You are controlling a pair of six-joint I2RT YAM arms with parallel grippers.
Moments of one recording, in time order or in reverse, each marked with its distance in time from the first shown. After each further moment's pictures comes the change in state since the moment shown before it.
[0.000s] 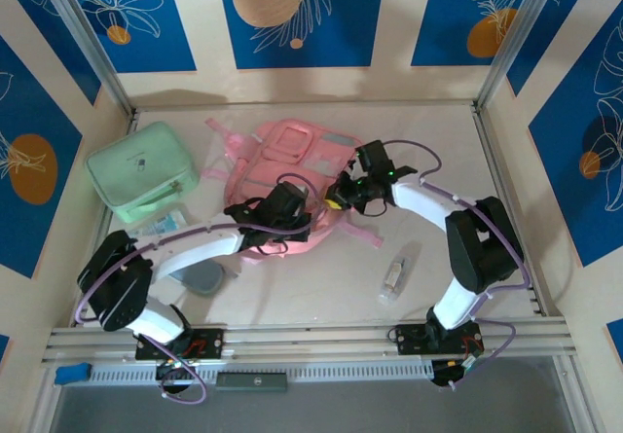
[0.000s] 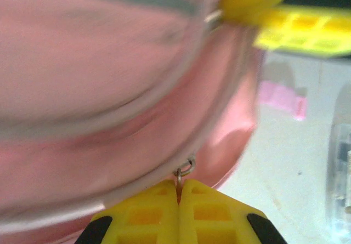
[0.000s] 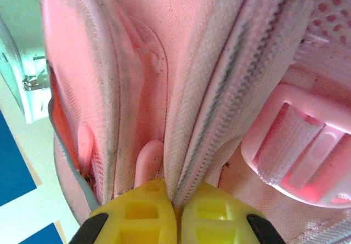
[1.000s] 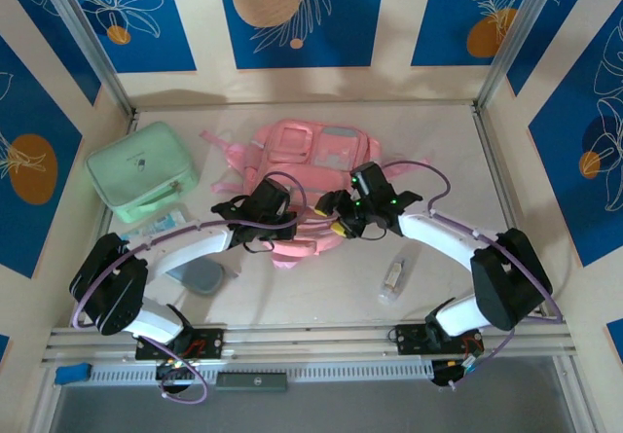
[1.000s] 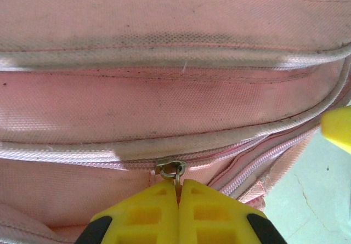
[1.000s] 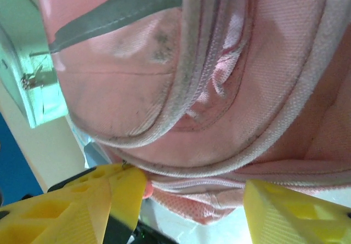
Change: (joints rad) left arm 0.075 -0.017 -0.050 0.003 0.080 0.014; right arm 0.198 -0.224 -0.218 0.088 0.190 0.327
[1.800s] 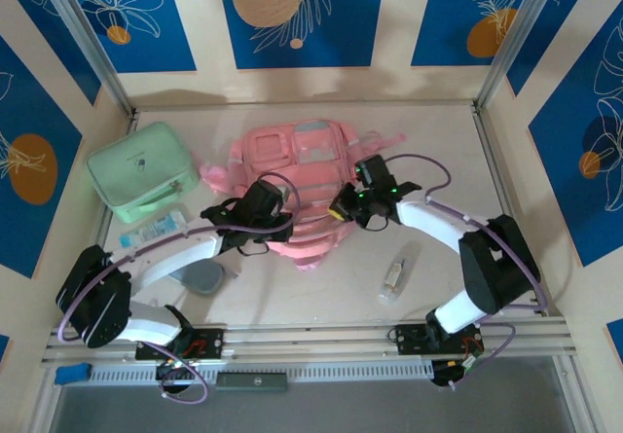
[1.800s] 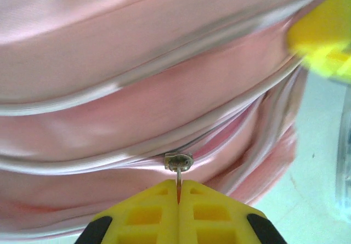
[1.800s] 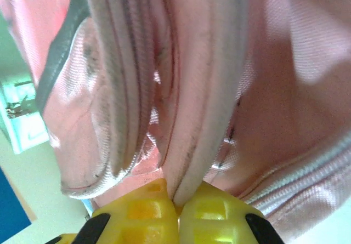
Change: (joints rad) left arm 0.001 -0.100 -0.034 -0.045 0.003 0.034; right arm -0.142 0.072 0.056 -0.043 -0.034 -0.151
